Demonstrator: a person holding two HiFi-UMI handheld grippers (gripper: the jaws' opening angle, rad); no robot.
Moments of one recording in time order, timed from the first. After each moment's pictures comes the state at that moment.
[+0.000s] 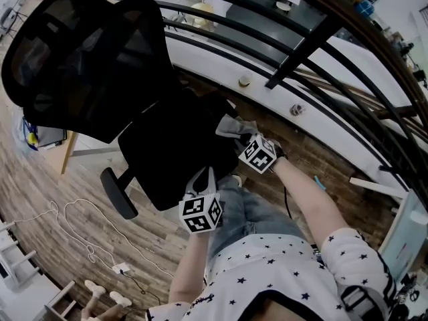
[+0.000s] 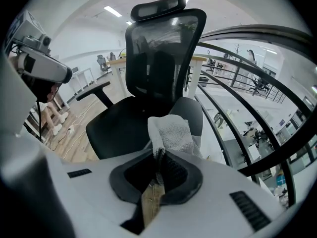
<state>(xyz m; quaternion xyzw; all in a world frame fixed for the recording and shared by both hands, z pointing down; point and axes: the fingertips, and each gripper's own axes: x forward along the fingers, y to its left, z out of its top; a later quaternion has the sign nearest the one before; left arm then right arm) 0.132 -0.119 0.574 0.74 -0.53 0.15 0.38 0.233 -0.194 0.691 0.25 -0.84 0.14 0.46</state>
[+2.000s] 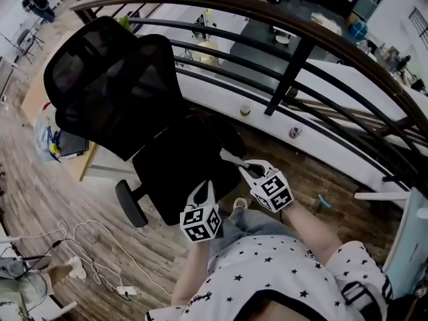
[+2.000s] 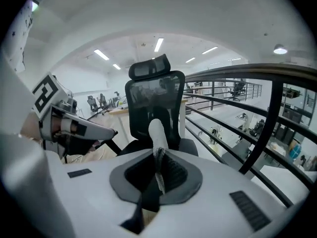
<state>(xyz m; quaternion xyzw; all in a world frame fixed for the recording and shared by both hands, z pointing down) 0.121 -0.085 0.508 0.76 -0.55 0.12 0.33 0.229 -0.117 0.517 0.36 -0.88 0.17 0.25</state>
